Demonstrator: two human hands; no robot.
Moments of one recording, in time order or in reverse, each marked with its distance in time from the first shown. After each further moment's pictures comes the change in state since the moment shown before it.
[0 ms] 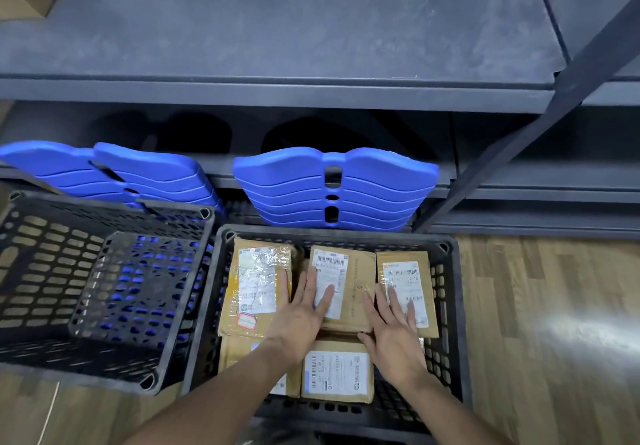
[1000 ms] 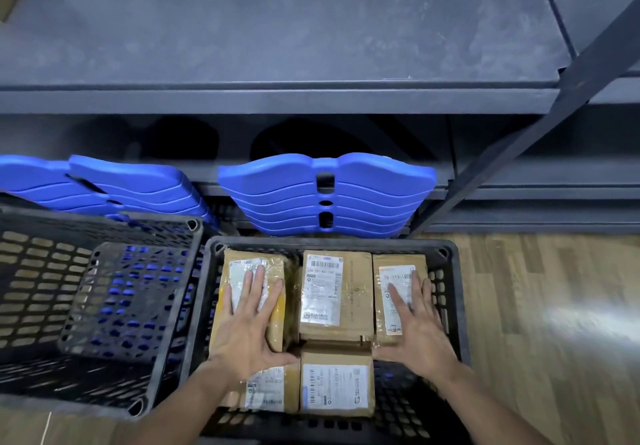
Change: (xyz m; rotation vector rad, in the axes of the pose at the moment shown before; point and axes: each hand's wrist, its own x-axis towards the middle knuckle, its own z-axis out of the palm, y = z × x) left_hand -0.016 -0.068 0.046 -0.350 0.090 -0.125; right_hand 0.017 0.041 -0.043 0.119 -0.258 0.184
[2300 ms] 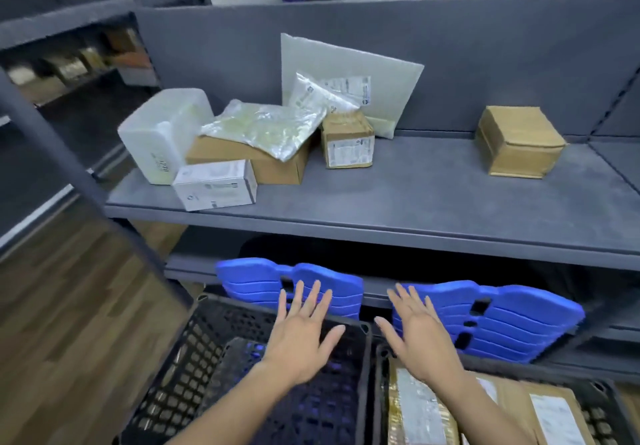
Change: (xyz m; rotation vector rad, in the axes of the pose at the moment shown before) left_hand -0.092 -0.237 -0.194 -0.044 0.320 -0.066; right_hand 0.007 -0.396 -0.111 -0.050 0.531 -0.290
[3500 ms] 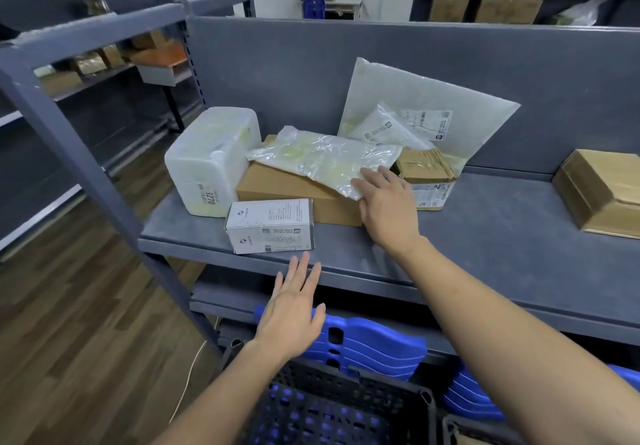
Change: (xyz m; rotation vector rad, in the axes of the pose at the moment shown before) left_hand 0.079 -0.168 -0.080 -0.224 0.192 -0.035; right_hand 0.284 -0.199 -0.096 -0.151 0.608 -0.327
